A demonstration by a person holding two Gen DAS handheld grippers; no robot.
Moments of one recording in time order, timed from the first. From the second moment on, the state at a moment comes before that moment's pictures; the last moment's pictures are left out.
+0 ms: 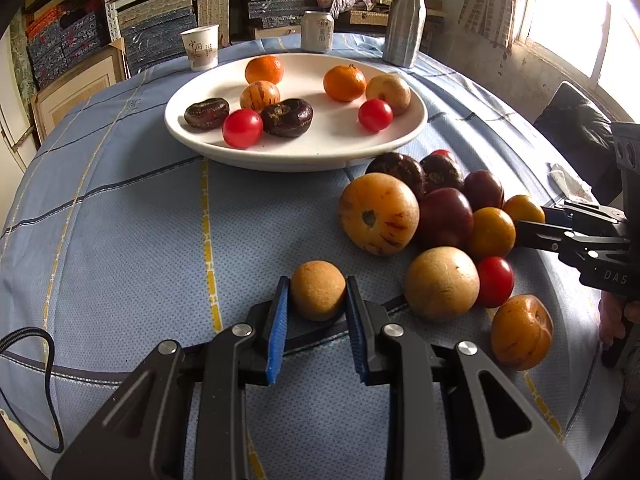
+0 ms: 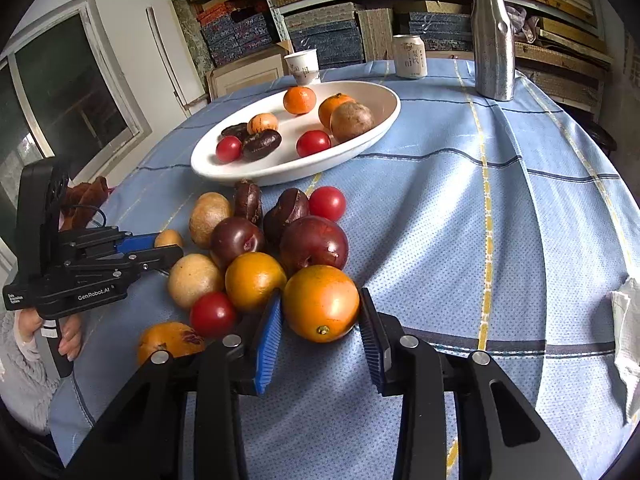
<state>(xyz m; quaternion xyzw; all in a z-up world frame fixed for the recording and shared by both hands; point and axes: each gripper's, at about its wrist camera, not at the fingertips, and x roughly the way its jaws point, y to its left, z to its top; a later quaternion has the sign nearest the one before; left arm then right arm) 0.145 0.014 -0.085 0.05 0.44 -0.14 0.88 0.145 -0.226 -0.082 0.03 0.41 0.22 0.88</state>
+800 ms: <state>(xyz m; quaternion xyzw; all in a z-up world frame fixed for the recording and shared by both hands) 0.244 0.028 0.048 0.01 0.33 -0.09 0.94 0.213 -0.204 0.065 0.05 0.26 0.25 0.93</state>
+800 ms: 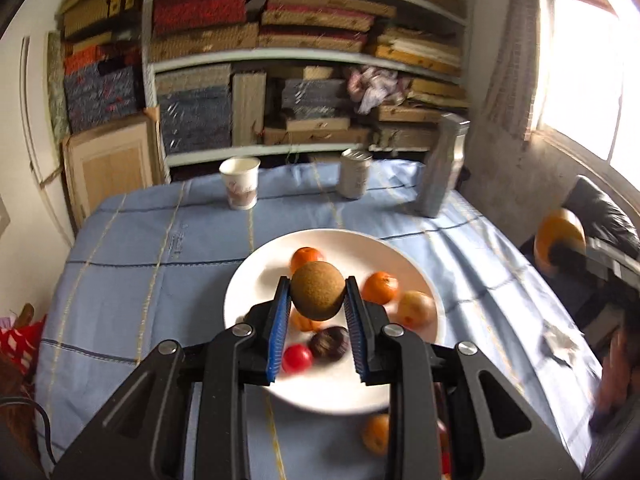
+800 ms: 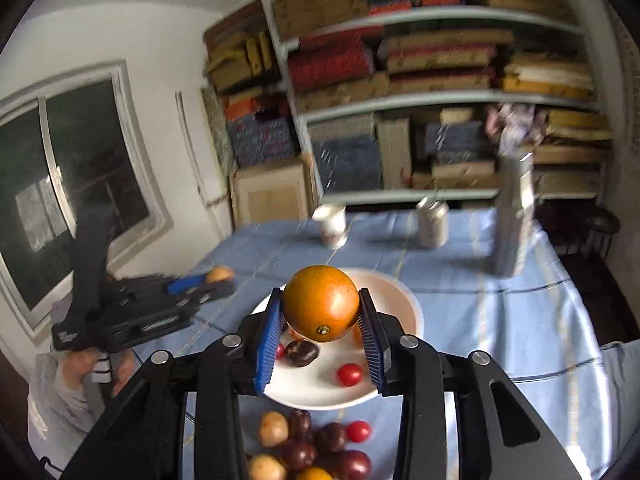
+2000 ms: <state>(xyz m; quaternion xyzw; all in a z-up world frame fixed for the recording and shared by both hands) 0.316 0.055 -0.011 -0.03 0.37 -0.07 0.93 0.220 -0.165 0.033 0.02 0.29 0.28 0.91</state>
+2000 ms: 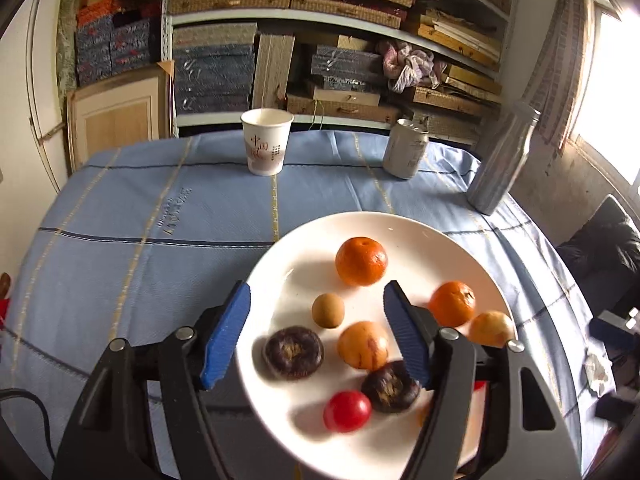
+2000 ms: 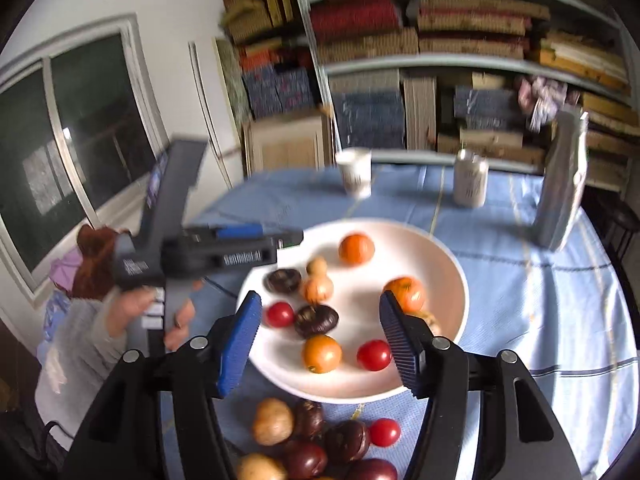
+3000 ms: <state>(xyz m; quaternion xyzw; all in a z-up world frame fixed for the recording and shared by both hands) 0.175 -0.020 -0.064 0.07 0.40 -0.10 0.91 0.144 -0.269 -0.011 0.12 0.24 0.18 0.95</state>
